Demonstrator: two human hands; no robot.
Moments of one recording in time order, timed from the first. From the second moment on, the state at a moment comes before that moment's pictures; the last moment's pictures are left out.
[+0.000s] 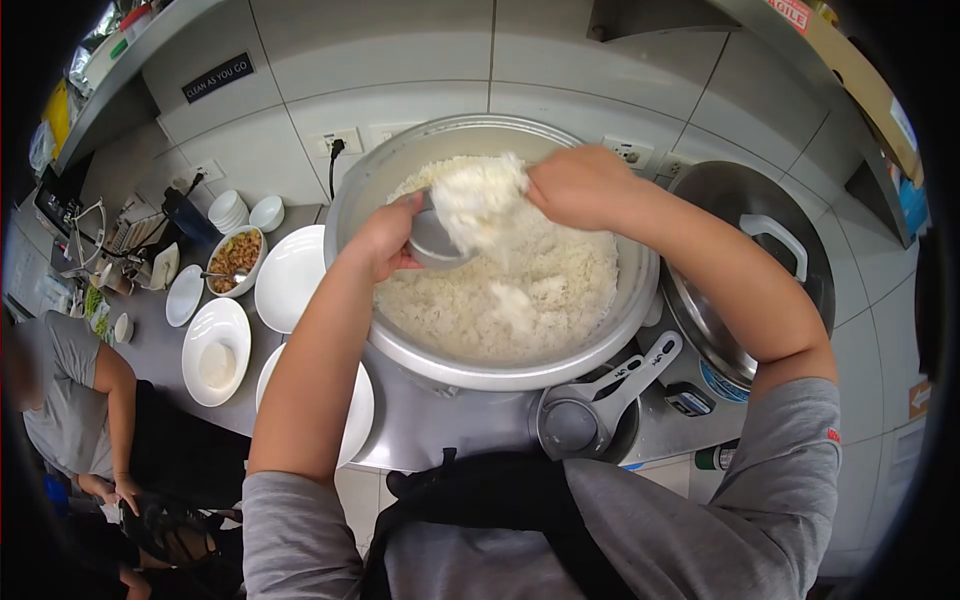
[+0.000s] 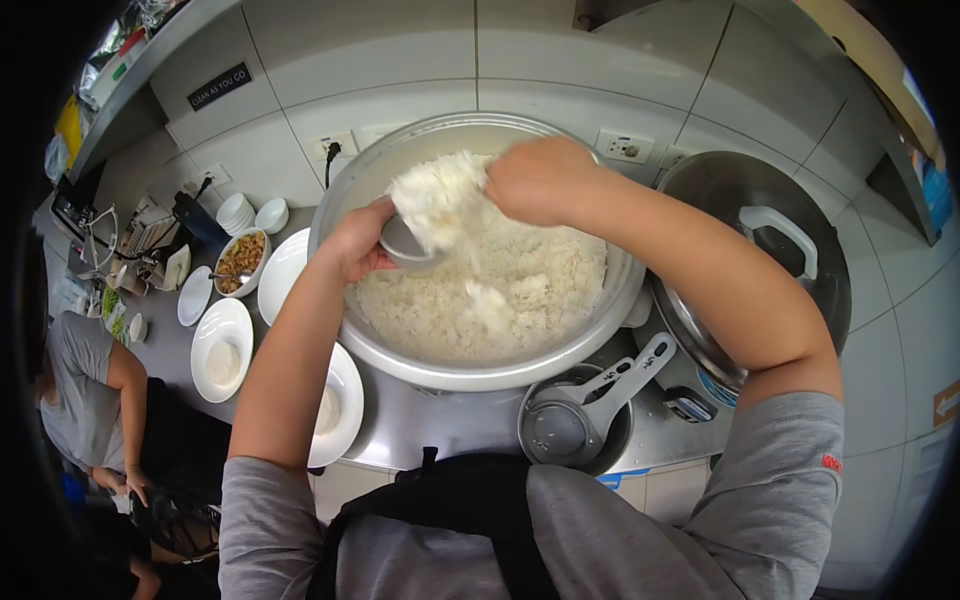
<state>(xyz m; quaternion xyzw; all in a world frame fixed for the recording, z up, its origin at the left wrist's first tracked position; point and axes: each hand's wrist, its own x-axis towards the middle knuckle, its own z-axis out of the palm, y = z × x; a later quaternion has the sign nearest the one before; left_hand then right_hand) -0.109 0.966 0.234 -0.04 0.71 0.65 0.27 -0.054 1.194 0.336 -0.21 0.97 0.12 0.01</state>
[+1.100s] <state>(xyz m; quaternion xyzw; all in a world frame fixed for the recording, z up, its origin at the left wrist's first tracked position) -0.111 0.963 0.237 0.03 0.68 0.73 0.03 0.005 1.167 0.267 -0.28 0.93 0.08 0.20</state>
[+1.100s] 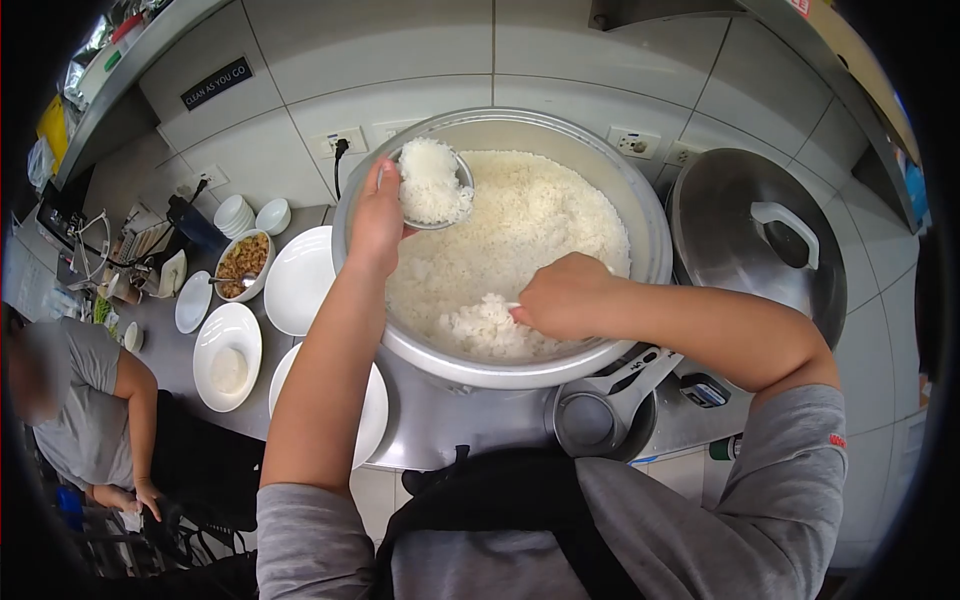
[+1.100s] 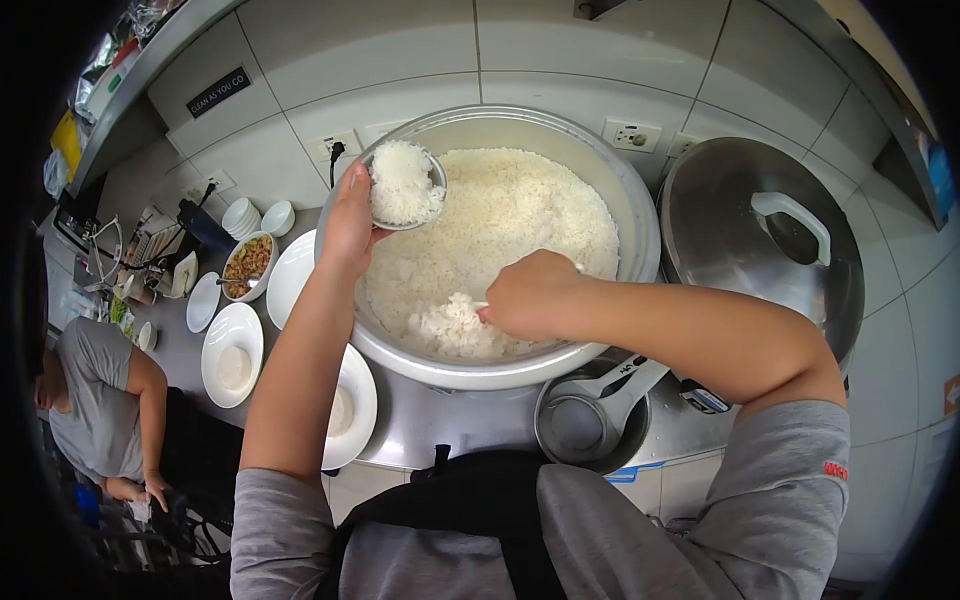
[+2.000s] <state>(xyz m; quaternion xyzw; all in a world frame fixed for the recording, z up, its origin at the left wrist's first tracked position) -0.111 0.957 0.235 -0.02 0.60 0.79 0.09 -0.090 1.210 0.285 -0.06 0.98 -0.13 -0.13</state>
